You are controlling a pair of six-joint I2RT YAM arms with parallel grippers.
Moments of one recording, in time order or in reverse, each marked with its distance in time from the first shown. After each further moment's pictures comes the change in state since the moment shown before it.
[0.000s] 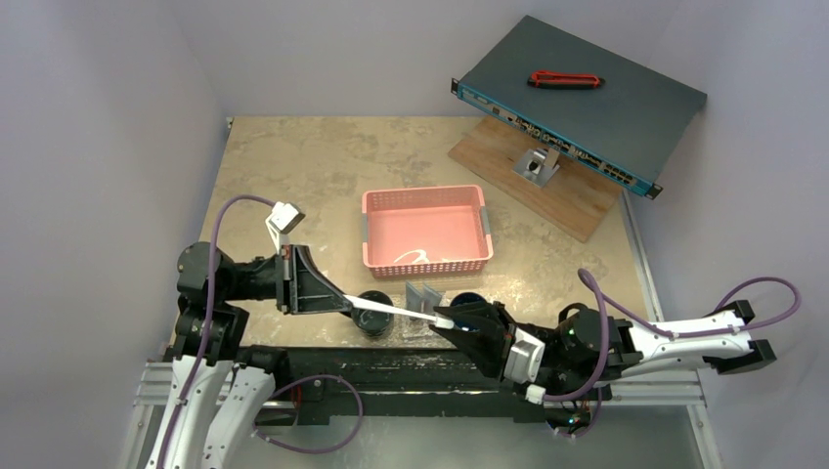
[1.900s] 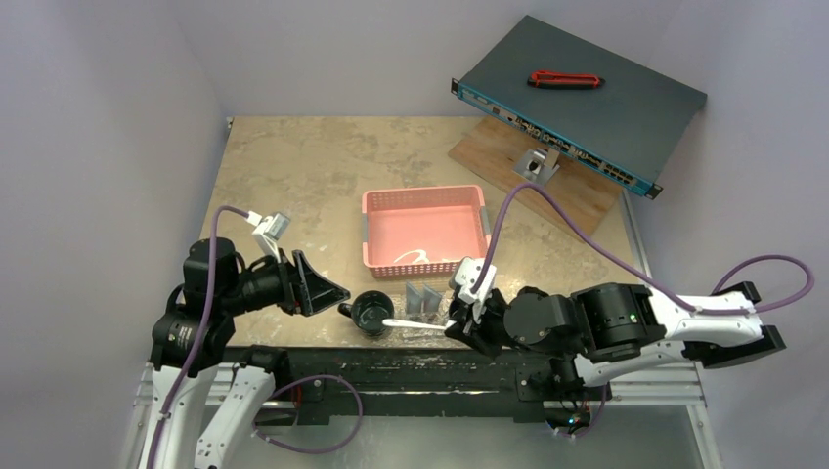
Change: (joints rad) left arm -0.004 0.026 0.198 -0.806 -0.550 0.736; right arm 0.000 0.376 0.691 -1.064 0.238 0.991
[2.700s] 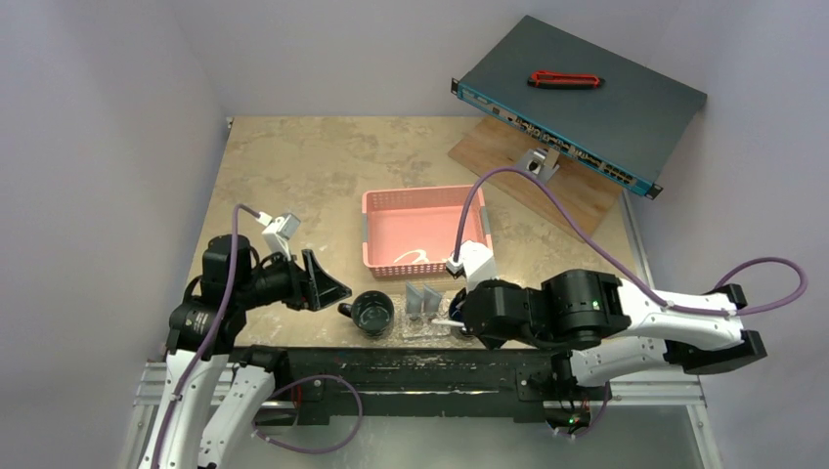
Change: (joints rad) left arm 0.000 0.027 -0.110 0.035 -0.079 0.086; right arm -0.089 0.188 0.168 -0.477 0.023 0.428
